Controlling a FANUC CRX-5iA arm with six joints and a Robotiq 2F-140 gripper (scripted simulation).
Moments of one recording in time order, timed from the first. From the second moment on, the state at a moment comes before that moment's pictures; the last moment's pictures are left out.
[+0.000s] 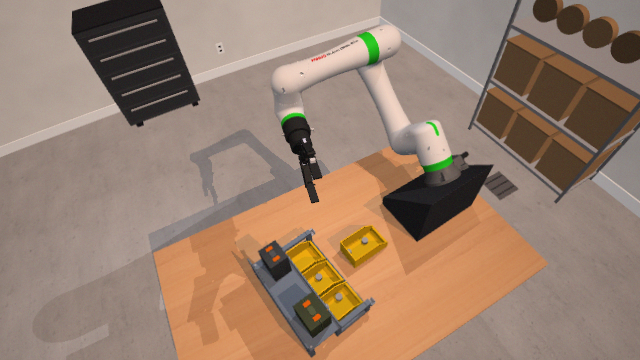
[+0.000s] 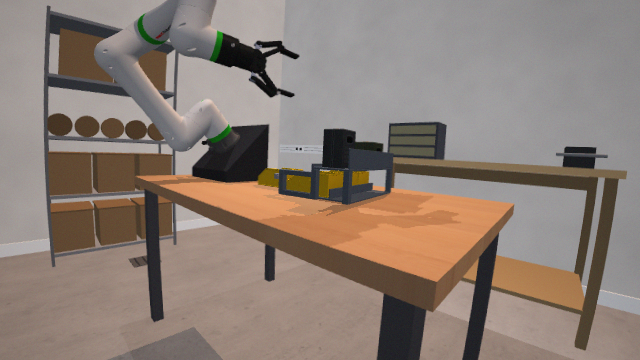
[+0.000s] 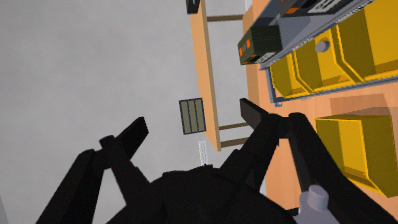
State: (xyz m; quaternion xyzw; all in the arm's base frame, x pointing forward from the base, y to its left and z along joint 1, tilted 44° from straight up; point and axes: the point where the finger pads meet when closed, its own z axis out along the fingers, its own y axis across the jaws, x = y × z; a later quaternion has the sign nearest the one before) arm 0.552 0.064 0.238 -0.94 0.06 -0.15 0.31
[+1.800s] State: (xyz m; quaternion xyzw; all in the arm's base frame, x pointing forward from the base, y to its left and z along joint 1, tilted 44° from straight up) arm 0.545 -0.073 0.139 -0.76 -0.59 0.16 -0.23
